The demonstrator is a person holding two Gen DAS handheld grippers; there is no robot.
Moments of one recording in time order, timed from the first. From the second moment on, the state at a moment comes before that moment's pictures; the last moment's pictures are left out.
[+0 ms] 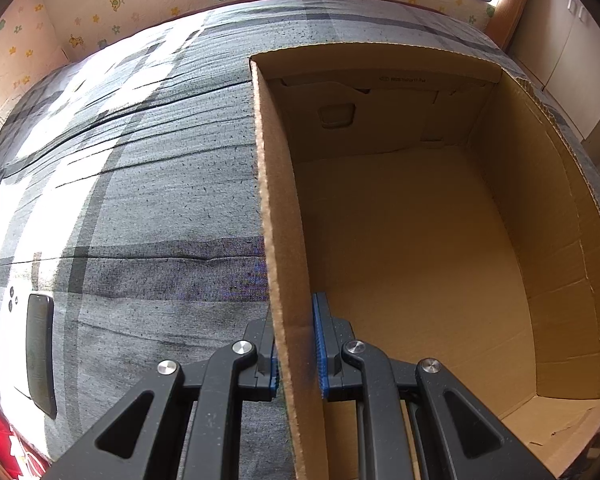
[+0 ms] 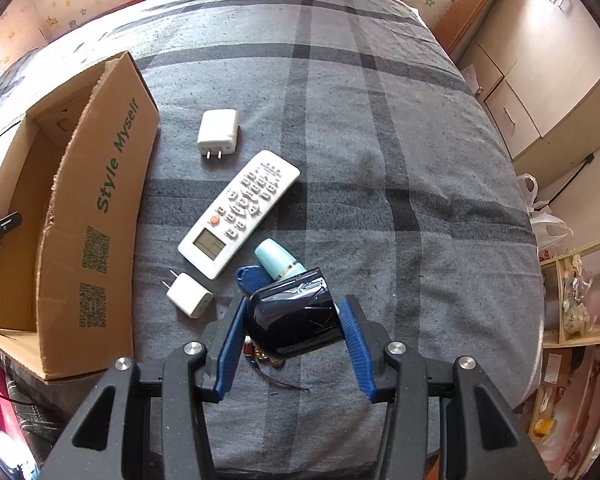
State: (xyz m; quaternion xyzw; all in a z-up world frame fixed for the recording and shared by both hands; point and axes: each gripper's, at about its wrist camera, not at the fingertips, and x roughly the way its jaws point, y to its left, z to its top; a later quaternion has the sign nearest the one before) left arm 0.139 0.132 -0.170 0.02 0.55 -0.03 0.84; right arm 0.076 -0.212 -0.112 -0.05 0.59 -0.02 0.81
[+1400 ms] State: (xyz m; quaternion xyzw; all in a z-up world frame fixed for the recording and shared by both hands) left arm 0.133 0.186 -0.165 -0.05 0.53 -0.06 0.84; right arm 0.127 -0.002 -0.081 -0.09 0.55 0.12 0.82
